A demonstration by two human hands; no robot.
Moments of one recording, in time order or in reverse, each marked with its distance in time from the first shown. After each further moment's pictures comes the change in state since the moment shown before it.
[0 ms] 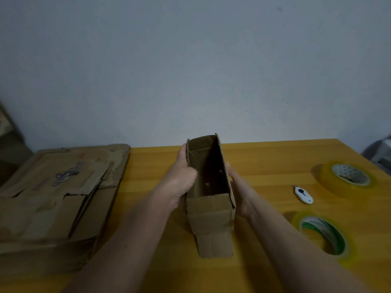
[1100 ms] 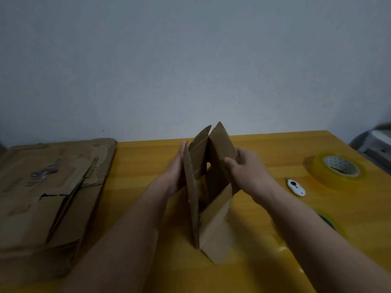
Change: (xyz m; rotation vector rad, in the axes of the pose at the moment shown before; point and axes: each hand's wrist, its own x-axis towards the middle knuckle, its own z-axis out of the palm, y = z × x) left_hand 0.097 -0.064 0.003 -0.221 -0.106 -0.152; right_hand -0.076 -0.048 0.016 -0.710 0.243 -0.484
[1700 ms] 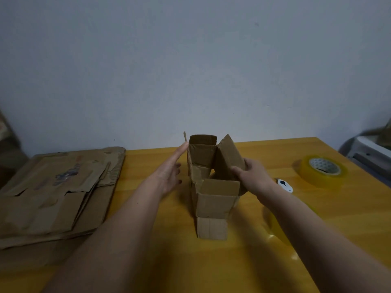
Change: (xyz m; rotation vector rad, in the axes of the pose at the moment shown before) left_hand -0.049 0.017 -0.011 -0.087 -0.083 0.058; right_hand -0.029 0.015 -0.021 0.073 -0.003 0.076
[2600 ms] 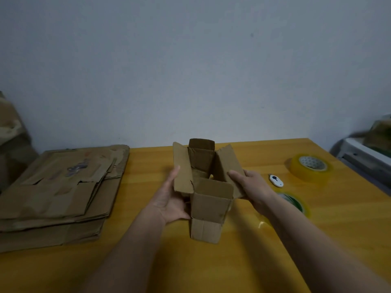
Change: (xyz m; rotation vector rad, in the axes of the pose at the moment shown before) left_hand -0.086 -0.054 0.012 -0.444 -0.167 -0.242; right_hand -0.041 0.022 -0.004 0.272 -0.095 0.123
